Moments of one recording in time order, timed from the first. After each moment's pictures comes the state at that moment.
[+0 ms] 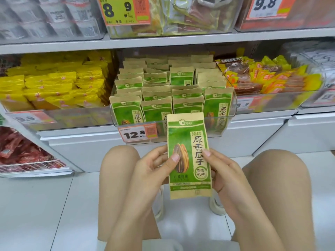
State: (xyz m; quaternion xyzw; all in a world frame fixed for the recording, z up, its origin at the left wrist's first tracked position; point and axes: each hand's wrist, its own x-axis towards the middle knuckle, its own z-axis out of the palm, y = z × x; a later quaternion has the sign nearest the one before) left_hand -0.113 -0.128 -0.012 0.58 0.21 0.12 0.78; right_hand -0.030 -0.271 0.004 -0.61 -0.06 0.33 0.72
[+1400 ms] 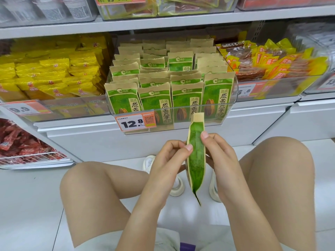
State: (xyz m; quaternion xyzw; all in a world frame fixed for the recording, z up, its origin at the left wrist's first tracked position) left_hand -0.100 -0.157 -0.009 0.58 0.24 0.07 0.78; right_hand -0.034 -0.258 -0.001 -0.64 -0.05 0.24 0.73
